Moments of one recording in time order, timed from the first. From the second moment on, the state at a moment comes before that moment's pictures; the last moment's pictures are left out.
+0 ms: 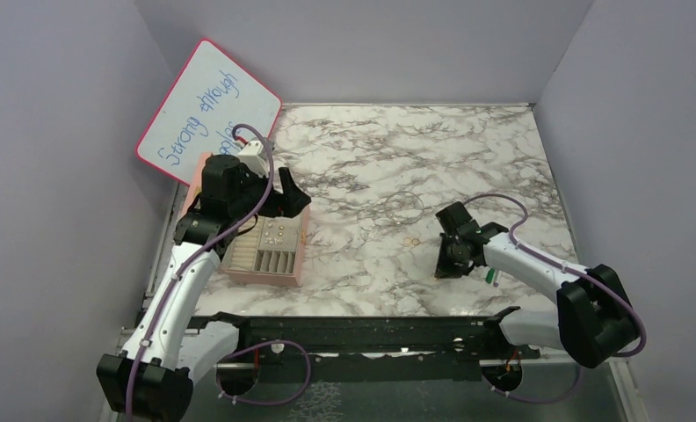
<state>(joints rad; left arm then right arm) -0.22 0.96 0.94 -0.47 0.42 -0.28 0.47 1.26 0.61 -0.62 0.06 0.71</state>
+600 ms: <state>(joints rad) -0.35 1.05 0.86 -0.34 0.53 -0.45 0.51 1.22 0.61 -0.58 0.08 0.71</state>
